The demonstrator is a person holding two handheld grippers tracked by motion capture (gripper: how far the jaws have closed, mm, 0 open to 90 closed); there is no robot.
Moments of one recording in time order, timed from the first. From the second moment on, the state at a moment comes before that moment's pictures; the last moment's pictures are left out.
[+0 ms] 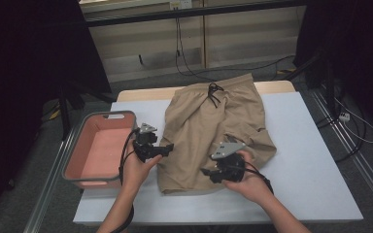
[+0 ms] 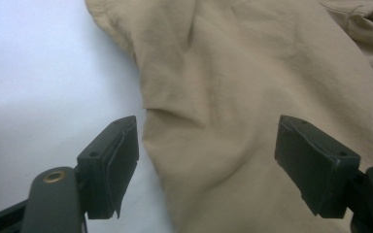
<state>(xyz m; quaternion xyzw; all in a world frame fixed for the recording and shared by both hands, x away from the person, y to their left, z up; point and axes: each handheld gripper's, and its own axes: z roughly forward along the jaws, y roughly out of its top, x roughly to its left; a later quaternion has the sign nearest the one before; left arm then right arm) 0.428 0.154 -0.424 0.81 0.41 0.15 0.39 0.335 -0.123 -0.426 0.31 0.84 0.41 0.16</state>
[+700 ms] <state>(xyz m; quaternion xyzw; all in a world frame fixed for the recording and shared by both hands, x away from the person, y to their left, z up) 0.429 0.152 -0.426 0.81 0.41 0.15 0.39 0.375 -0.167 -0.457 0.41 0.83 0.33 0.20</state>
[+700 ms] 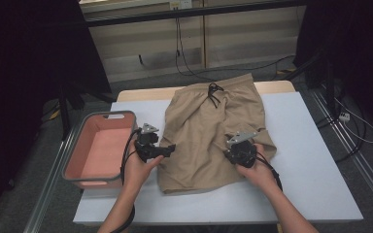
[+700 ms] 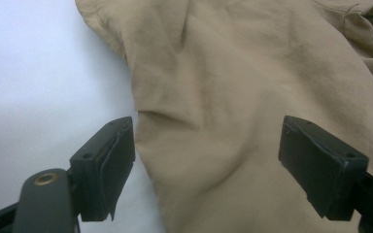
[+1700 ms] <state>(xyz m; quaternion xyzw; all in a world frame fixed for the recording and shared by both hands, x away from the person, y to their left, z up) 0.456 0.139 -0.451 0.81 0.44 0.14 0.38 0.338 -0.229 -0.448 0.43 0.81 0.35 0.19</state>
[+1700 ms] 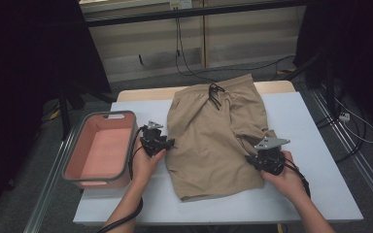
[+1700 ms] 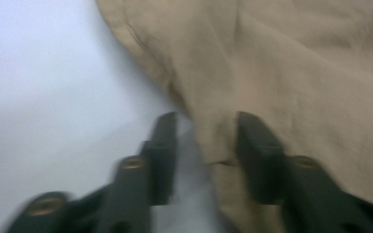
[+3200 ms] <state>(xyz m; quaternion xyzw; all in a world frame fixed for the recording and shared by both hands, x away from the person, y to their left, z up) 0.471 0.156 -0.416 0.79 0.47 0.15 0.36 0.328 -0.182 -0.447 0.38 0.83 0.38 0.17</state>
